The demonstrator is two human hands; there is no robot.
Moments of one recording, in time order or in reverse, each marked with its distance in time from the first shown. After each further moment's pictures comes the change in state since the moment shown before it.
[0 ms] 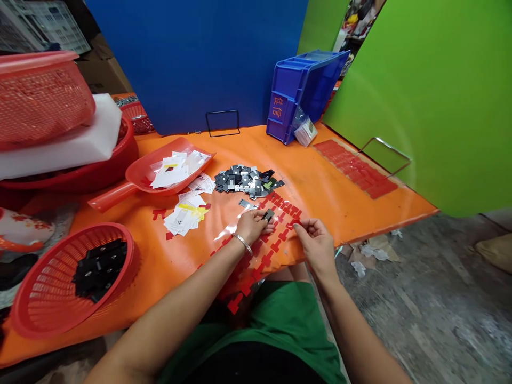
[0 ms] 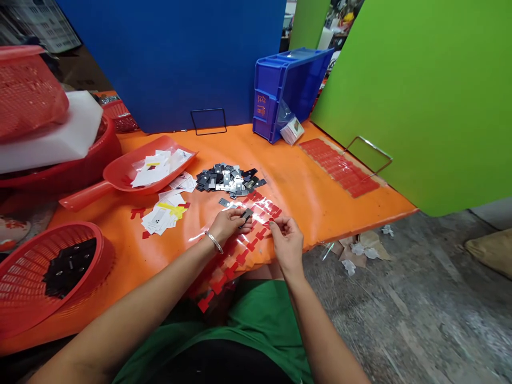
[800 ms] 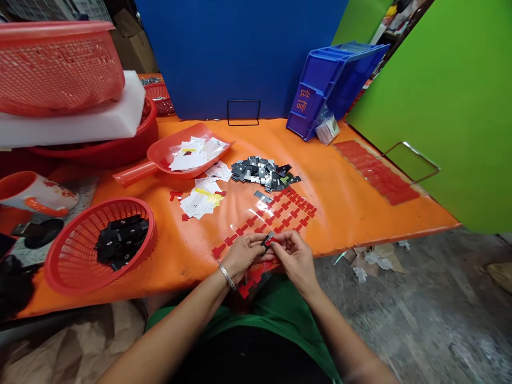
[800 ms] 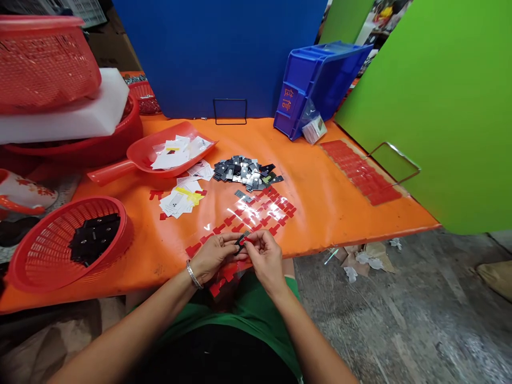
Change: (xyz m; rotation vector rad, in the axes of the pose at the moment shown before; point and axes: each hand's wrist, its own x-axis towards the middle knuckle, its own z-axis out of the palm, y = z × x) left_hand -0.085 -0.035 -0.052 -0.262 -0.124 -0.109; right_hand -0.070 -0.012 0.042 0.075 -0.386 0.100
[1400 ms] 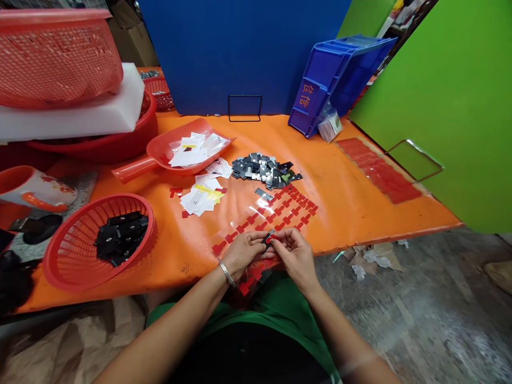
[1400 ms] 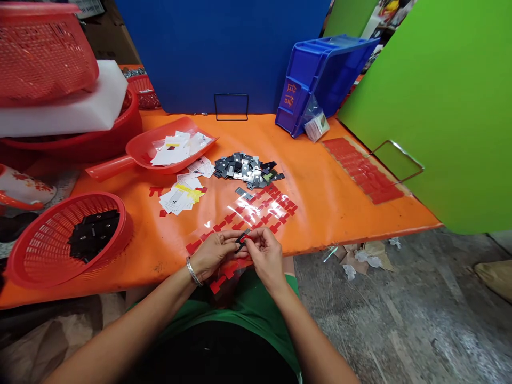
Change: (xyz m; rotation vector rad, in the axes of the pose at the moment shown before) left_hand 0.001 0.000 -0.003 0.012 -0.015 -0.008; right_hand 0.001 -0.001 0.002 0.053 -0.015 0.058
